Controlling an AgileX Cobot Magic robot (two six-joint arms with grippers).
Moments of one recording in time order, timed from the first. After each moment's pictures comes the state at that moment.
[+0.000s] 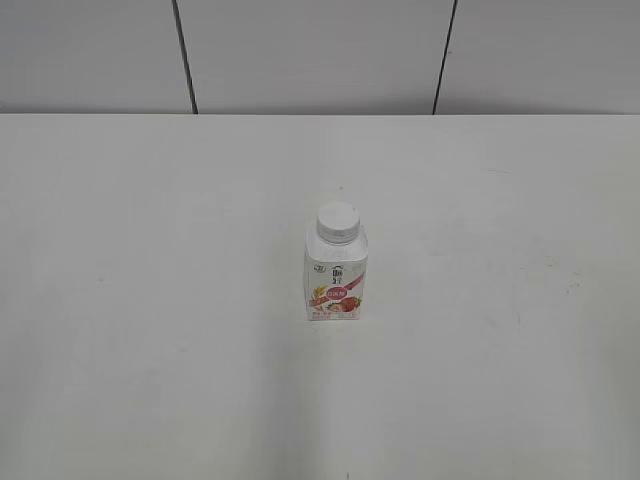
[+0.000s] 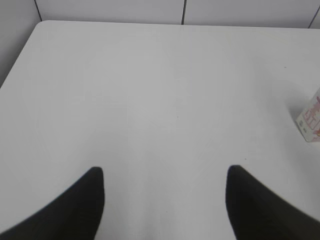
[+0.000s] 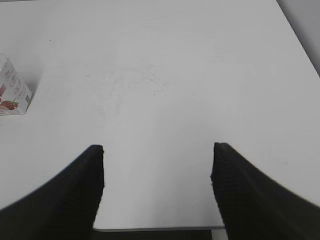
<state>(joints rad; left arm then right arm) 0.08 -0.01 -0.52 -0.04 1.06 0.01 0.09 -0.01 -0.51 0.01 1.09 0.00</state>
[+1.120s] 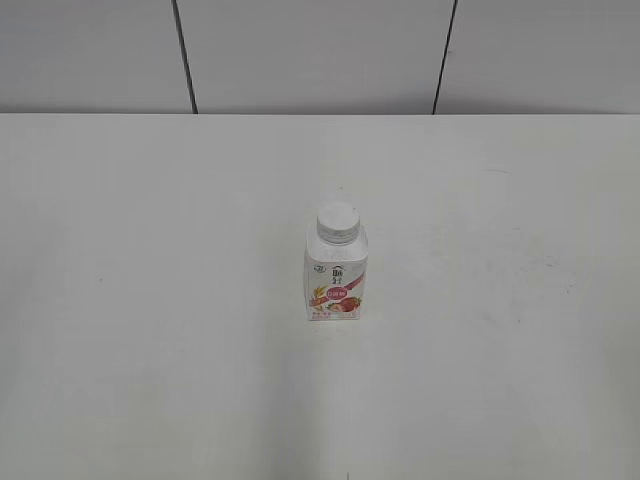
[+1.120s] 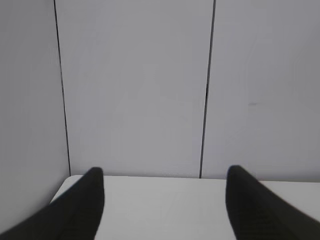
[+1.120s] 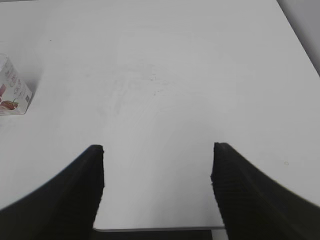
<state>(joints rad) 0.08 0.04 -0.44 0.00 0.39 0.01 0.09 -0.01 -0.51 0.01 1.09 0.00</state>
